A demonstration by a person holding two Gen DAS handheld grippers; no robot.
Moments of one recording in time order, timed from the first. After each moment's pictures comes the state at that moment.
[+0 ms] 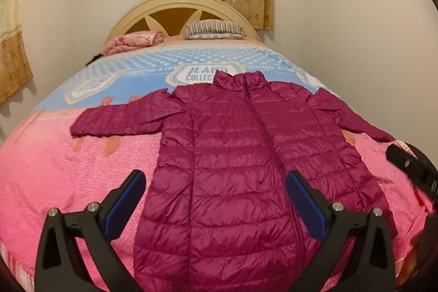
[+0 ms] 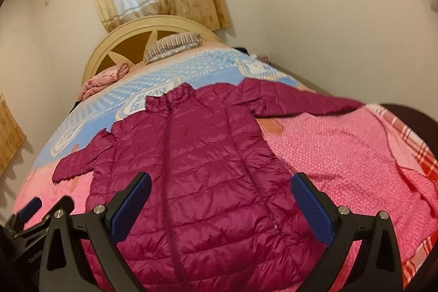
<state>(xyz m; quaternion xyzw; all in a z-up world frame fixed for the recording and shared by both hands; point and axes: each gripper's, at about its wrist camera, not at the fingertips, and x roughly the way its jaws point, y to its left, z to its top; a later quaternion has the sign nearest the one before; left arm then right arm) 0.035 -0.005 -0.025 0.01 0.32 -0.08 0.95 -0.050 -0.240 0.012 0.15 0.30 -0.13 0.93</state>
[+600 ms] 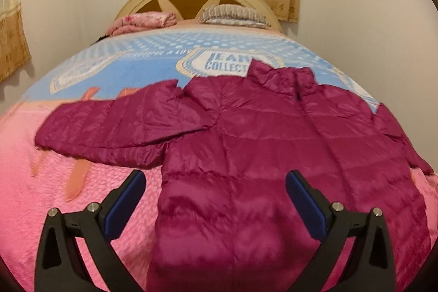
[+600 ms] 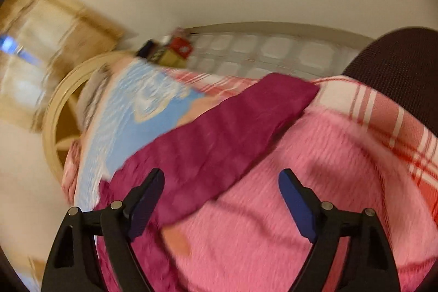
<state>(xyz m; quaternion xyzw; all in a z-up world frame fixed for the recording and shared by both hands) 0.201 0.021 -0.097 -0.02 0.34 -0.03 0.94 0.074 -0.578 -0.033 0.45 0.35 -0.25 0.78</state>
